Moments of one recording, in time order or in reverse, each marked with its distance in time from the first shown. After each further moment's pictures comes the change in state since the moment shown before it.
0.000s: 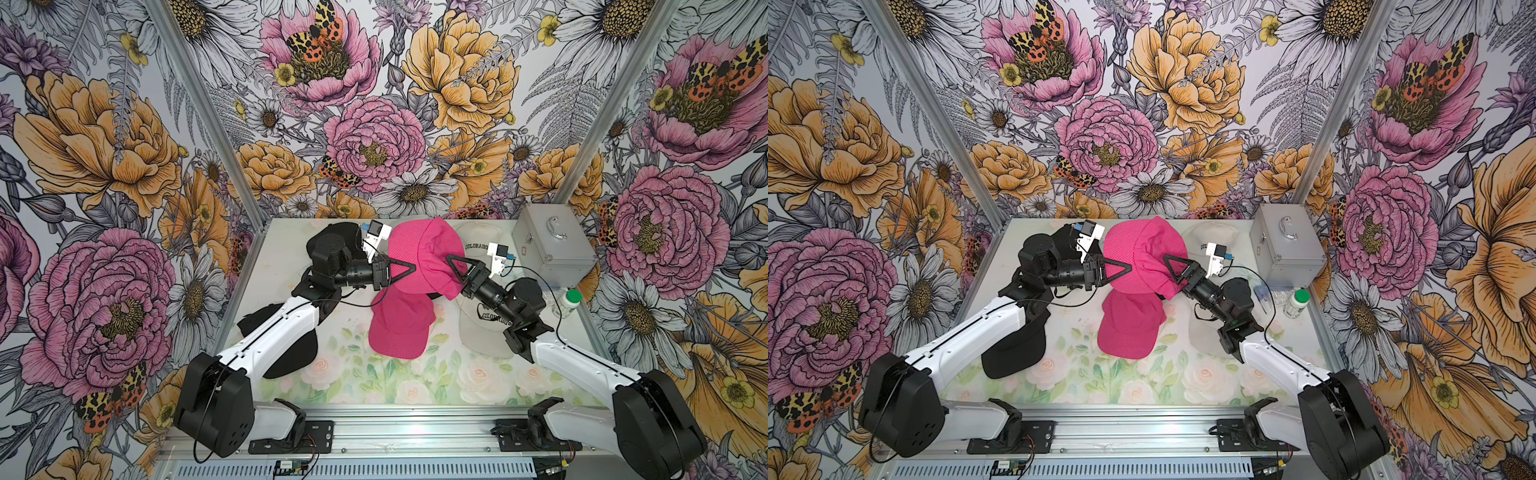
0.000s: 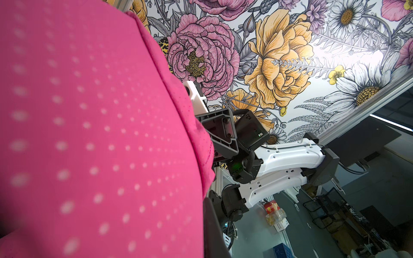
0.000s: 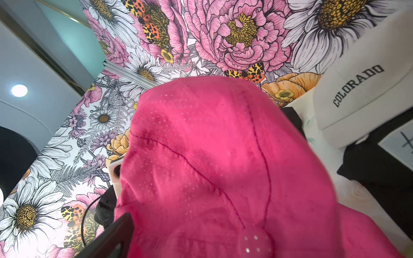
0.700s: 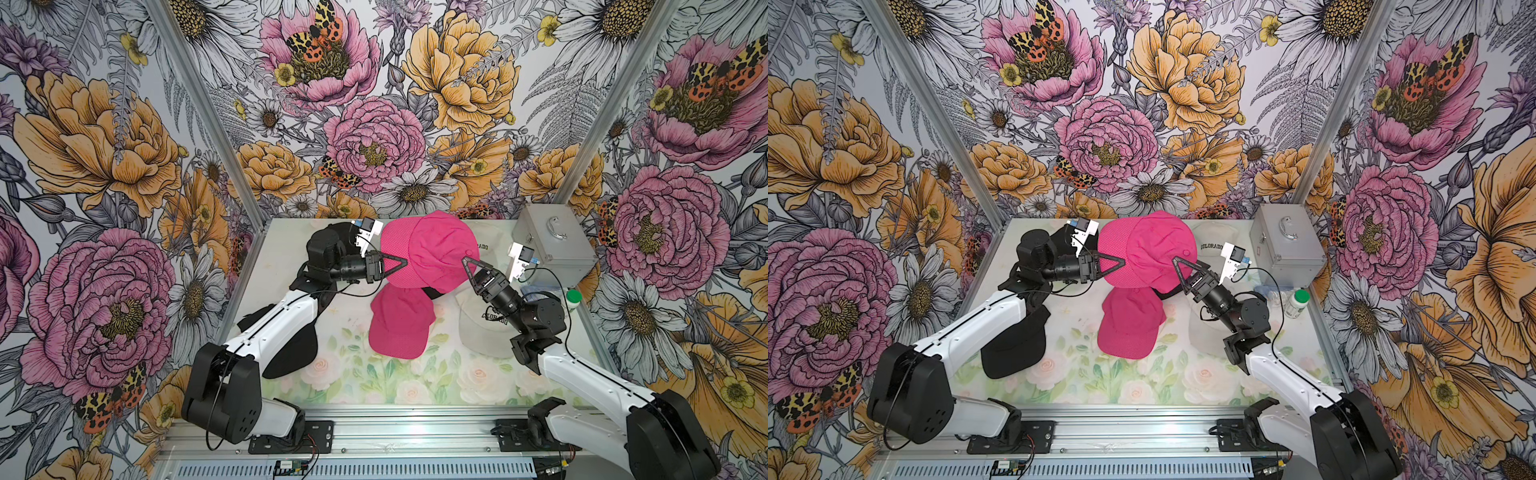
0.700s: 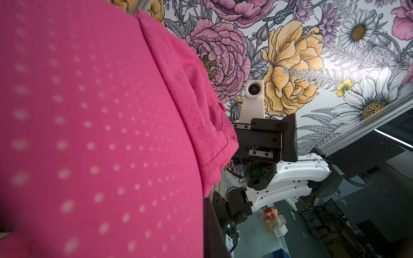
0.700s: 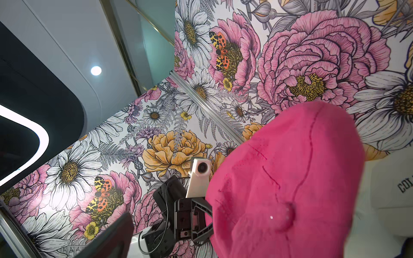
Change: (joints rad) left arm 0.093 0.055 0.011 0.008 0.048 -0.031; right arm 0.014 -0.117 -0.073 0.274 0.021 -0.149
